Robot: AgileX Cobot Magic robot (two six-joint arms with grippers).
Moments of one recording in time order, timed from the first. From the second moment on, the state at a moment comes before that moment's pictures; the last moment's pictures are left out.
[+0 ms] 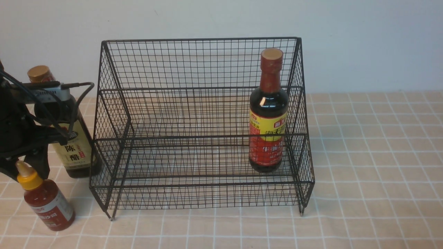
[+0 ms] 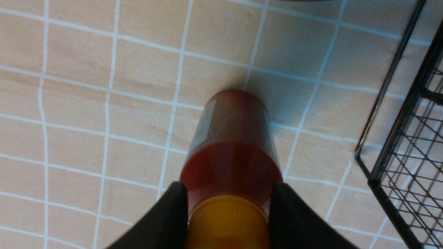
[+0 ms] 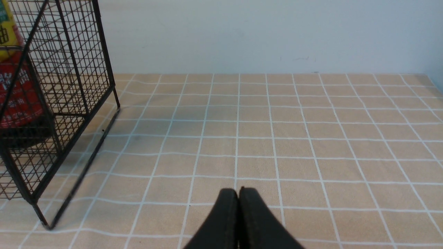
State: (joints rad) right arm 0.04 -0.01 0.02 -0.08 0.37 0.13; left arm 0.12 1.67 -1.29 0.04 1.23 -0.12
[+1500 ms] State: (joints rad) right arm 0.04 -0.01 0.02 -0.08 0.37 0.13; left arm 0.11 1.25 -1.41 -0.26 1.27 -0.16
